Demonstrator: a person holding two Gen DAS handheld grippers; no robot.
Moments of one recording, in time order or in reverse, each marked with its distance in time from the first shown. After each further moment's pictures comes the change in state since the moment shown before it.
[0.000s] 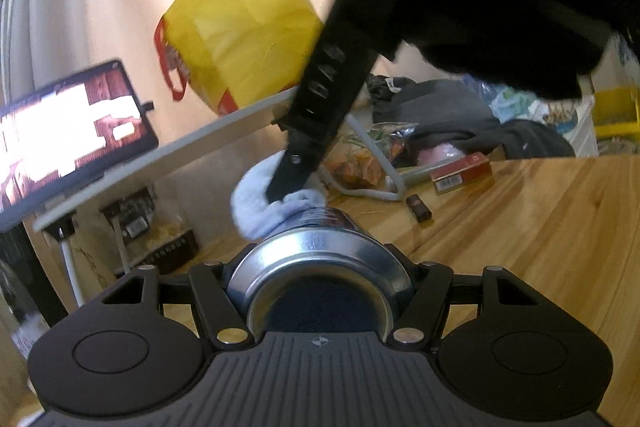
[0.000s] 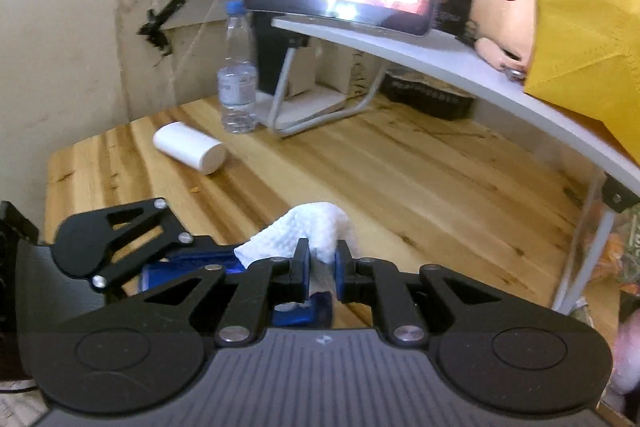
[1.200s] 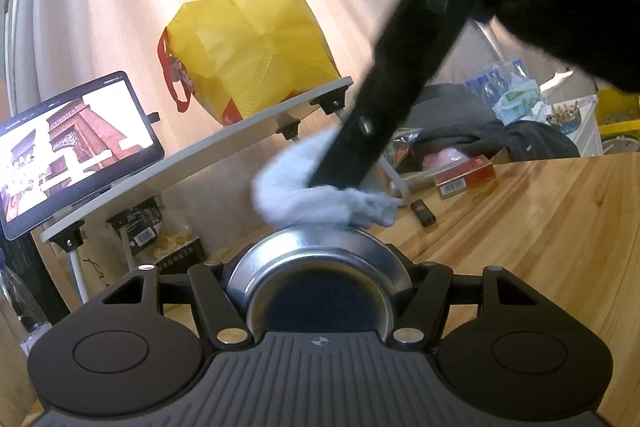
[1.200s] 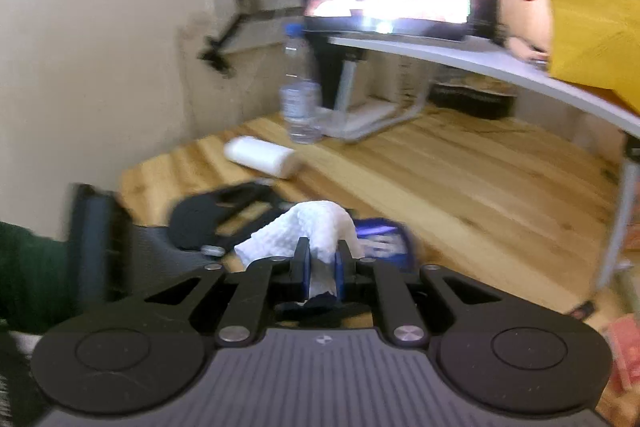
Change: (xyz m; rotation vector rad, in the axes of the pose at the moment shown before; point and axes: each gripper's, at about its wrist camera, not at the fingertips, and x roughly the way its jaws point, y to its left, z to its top) left arm -0.004 0.001 -0.002 -0.007 -0.021 0.017; right arm -0.039 0.014 -0.033 0.062 -0.068 0.064
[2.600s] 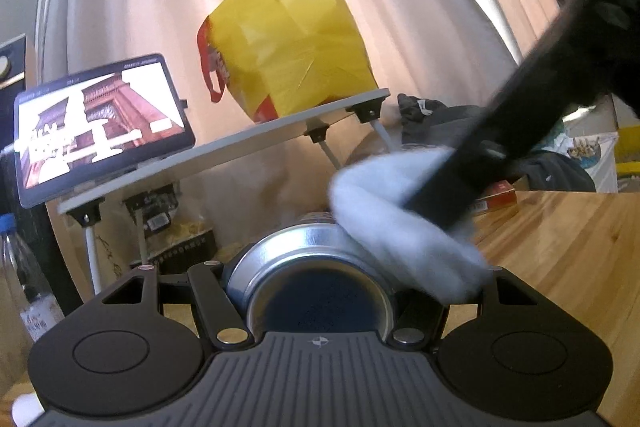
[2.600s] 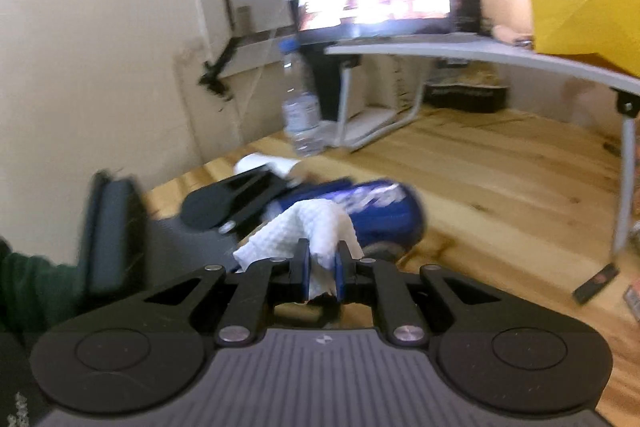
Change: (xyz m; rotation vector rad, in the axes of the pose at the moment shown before) left arm -0.002 0.021 -0.002 -0.121 -0.016 0.037; right arm -0.015 0.024 -0.025 0.089 -0.066 0.082
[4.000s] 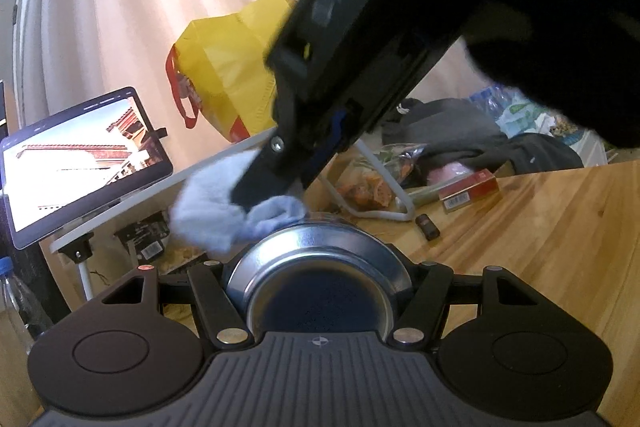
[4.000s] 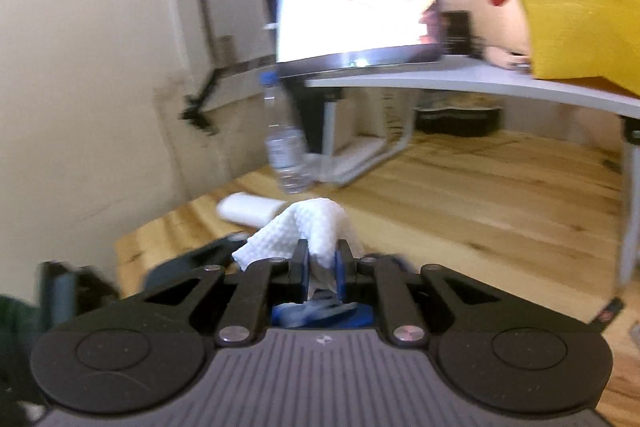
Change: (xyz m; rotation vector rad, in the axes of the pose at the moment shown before) left arm -0.007 -0.022 0.001 0.130 -0.033 -0.019; right arm 0.019 -0.013 0.024 0.036 -0.088 0.014
